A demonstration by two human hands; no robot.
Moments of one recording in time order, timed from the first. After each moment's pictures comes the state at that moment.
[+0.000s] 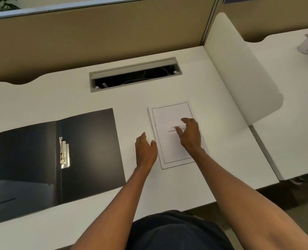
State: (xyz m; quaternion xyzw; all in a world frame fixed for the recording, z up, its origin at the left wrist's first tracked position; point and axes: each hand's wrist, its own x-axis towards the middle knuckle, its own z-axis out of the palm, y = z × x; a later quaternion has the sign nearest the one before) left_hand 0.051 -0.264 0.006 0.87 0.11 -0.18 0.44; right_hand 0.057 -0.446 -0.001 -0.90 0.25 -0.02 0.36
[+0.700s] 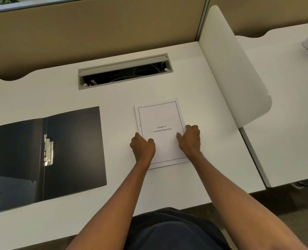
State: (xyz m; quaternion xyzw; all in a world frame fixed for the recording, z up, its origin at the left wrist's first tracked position) left_hand 0.051 -0.346 0.009 0.85 0.23 -0.19 0.45; right_hand 0.043 -0.515 -0.013 -0.90 0.30 0.08 0.29
